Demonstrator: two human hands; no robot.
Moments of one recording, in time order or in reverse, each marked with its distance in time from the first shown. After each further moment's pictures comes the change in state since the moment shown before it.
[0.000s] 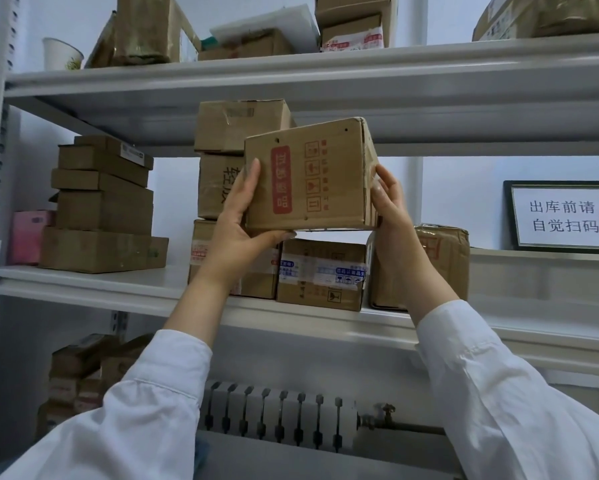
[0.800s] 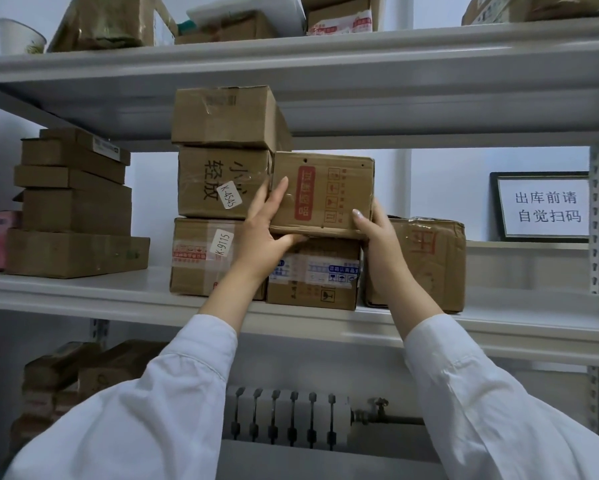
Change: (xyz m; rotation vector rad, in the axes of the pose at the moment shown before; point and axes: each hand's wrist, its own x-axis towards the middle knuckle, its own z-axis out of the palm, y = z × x) left_hand 0.031 -0.053 0.047 0.286 0.008 -0.064; right_hand -0.010 0.035 -0.003 -0.096 0.118 0.100
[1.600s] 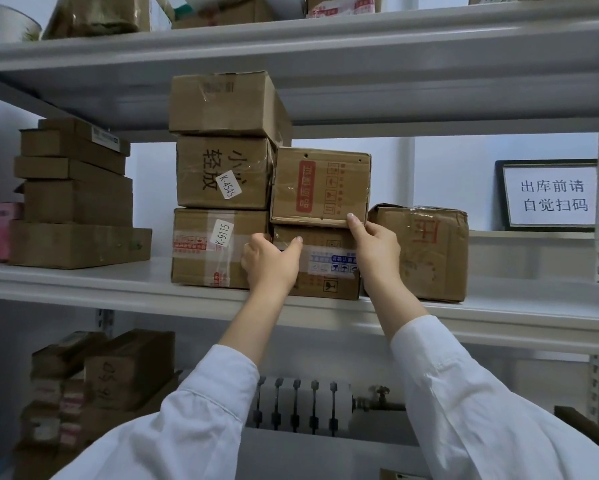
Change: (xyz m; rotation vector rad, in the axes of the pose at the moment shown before) left_hand -0.032 0.010 0.029 -0.008 0.132 -0.627; right_hand -0.017 0.004 0.013 -0.307 0.294 0.229
